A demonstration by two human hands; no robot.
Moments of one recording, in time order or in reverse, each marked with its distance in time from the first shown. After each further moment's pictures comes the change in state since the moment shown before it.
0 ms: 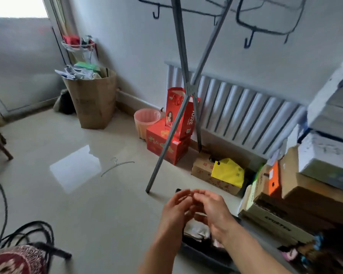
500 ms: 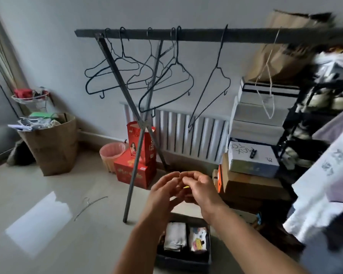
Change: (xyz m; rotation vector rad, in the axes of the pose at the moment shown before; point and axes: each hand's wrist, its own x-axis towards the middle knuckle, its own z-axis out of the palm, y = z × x) left_hand -0.159 0.106 0.126 0.141 -0.272 0.130; right_hand -0.200 -0.127 -0.071 0.025 0.177 -0.335
